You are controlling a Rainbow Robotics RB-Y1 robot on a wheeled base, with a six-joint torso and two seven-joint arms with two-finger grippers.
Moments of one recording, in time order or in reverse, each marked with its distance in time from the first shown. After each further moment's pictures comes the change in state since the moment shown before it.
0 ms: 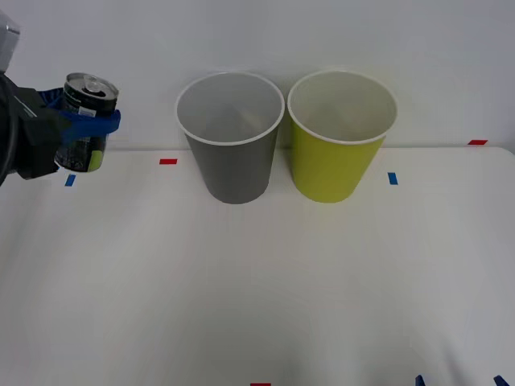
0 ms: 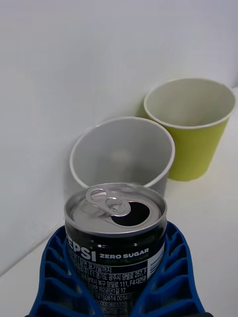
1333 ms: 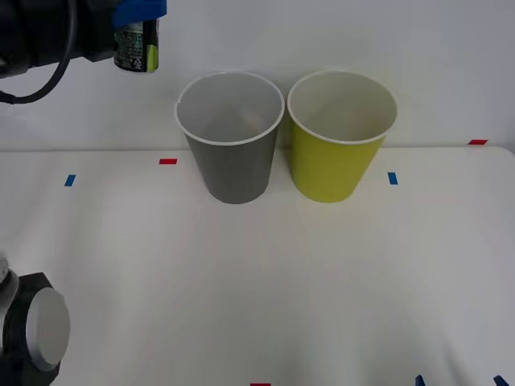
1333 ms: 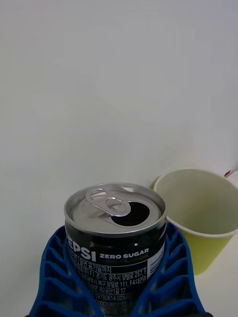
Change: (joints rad) right arm 0.000 0.000 0.000 0.000 0.000 0.000 0.000; left arm -0.357 -0.207 -0.136 0.258 -0.287 -0.087 0.050
